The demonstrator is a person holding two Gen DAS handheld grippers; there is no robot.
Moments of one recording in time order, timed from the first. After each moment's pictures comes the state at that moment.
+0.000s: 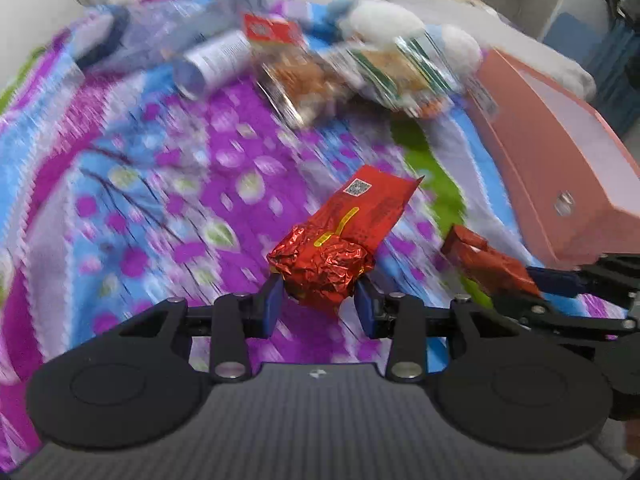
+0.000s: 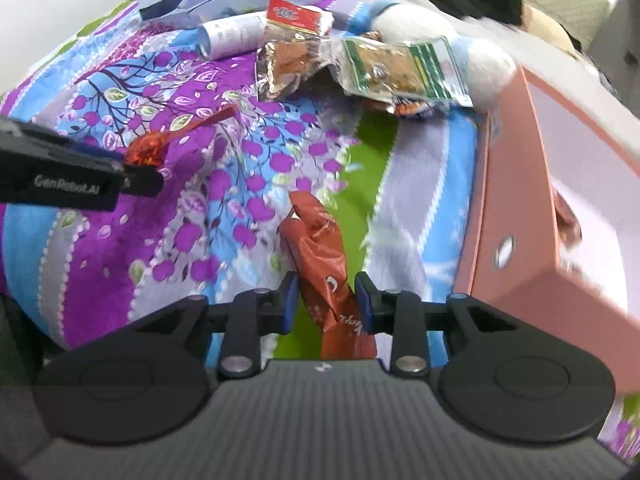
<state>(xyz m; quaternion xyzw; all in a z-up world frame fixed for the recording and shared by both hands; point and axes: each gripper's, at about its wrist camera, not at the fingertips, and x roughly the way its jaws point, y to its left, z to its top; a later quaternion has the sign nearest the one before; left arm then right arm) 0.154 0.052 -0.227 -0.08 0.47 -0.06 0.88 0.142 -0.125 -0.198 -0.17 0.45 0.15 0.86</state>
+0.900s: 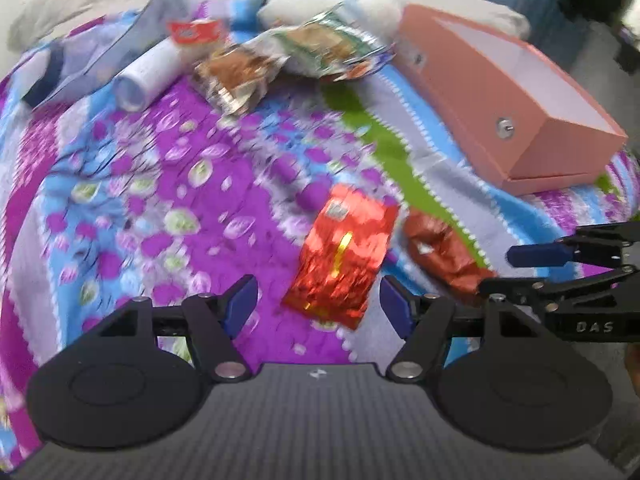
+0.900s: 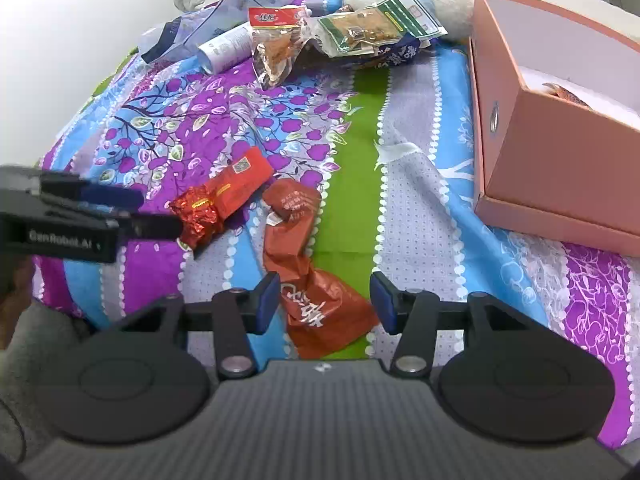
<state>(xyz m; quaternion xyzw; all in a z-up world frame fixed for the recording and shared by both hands) 0.133 0.046 -0.225 0.00 0.46 -0.16 0.87 0.101 -0.176 -0.211 -0.01 0.47 0.17 0.87</state>
